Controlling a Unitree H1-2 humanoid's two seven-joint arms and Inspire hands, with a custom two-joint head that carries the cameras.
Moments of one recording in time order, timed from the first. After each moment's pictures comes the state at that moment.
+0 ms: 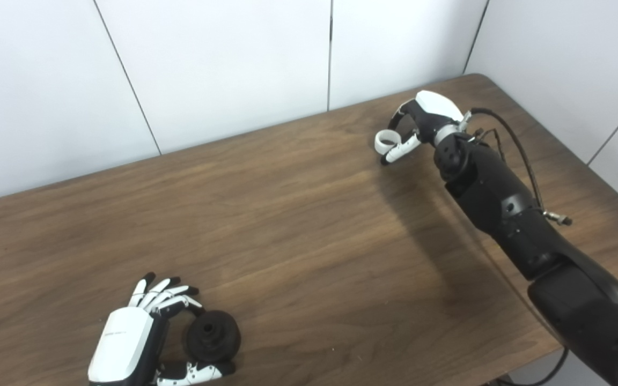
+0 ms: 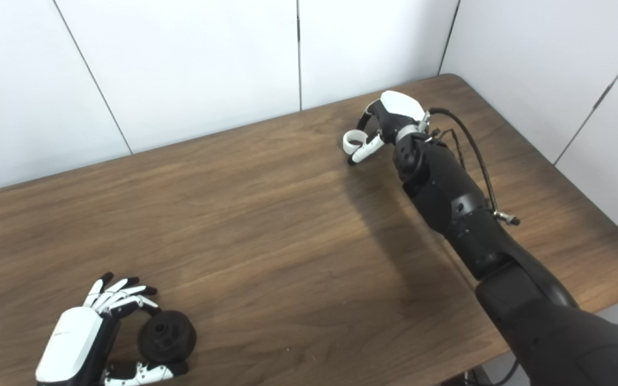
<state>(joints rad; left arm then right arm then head) 0.09 0.30 -0.29 -0.21 0.82 -0.14 -0.04 -0.56 -0.54 0.16 0.36 -0.68 0.46 0.15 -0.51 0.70</state>
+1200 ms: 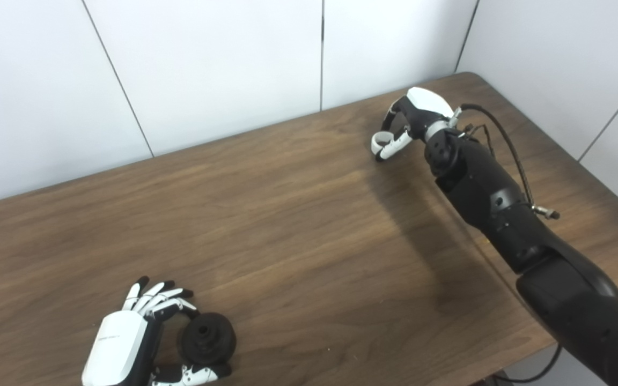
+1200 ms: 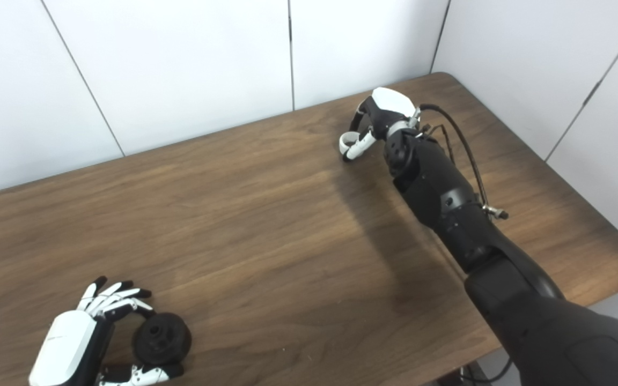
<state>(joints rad) 0.09 0.30 -0.30 -0.22 0.81 -0.13 -0.05 -0.56 -0.53 0.14 0.37 -0.68 0.46 0.15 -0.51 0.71</state>
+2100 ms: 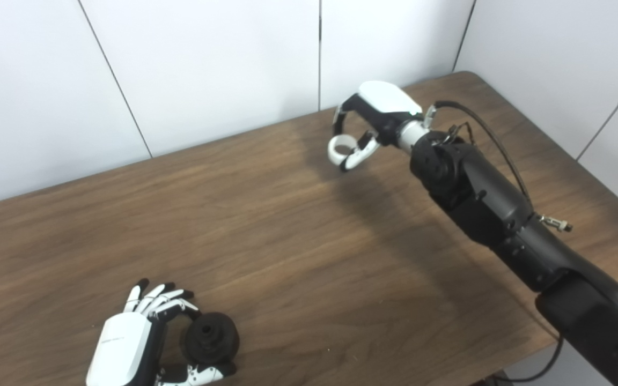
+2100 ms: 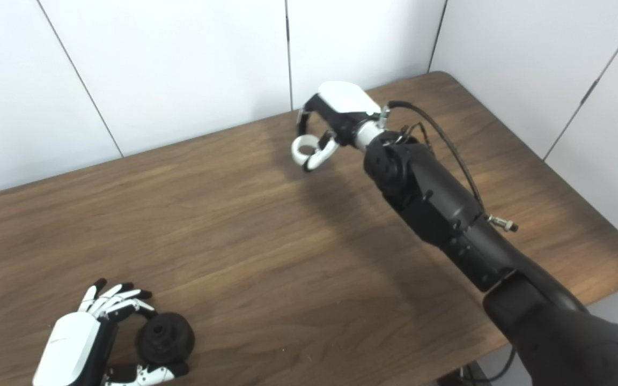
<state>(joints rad) 0.11 0.26 -0.33 -0.25 0.88 -0.08 -0.05 -0.48 -0.57 0.28 -0.14 -0.70 0.38 0.33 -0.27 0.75</state>
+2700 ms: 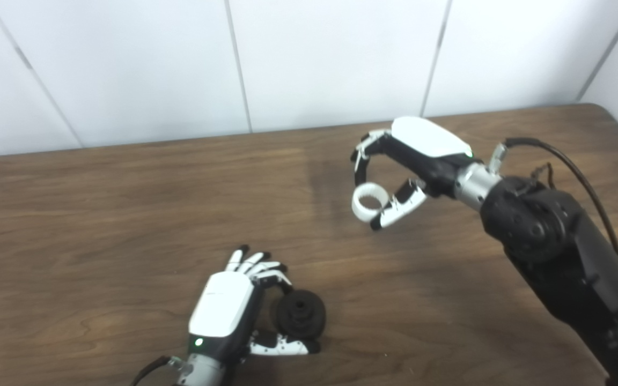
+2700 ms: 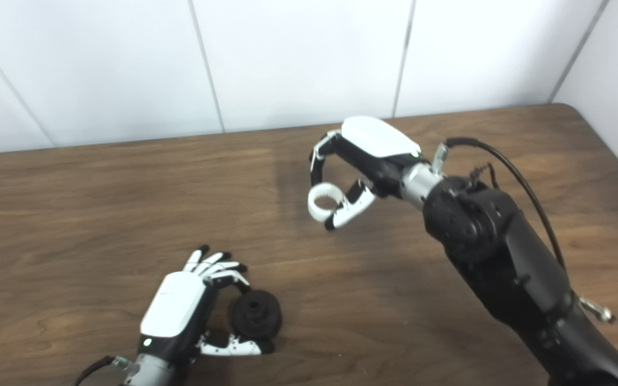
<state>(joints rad) 0.12 0.16 -0.40 -0.27 0.98 0.00 -0.04 -0.44 -0.49 0.35 -0.51 -0.68 0.42 0.64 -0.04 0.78</state>
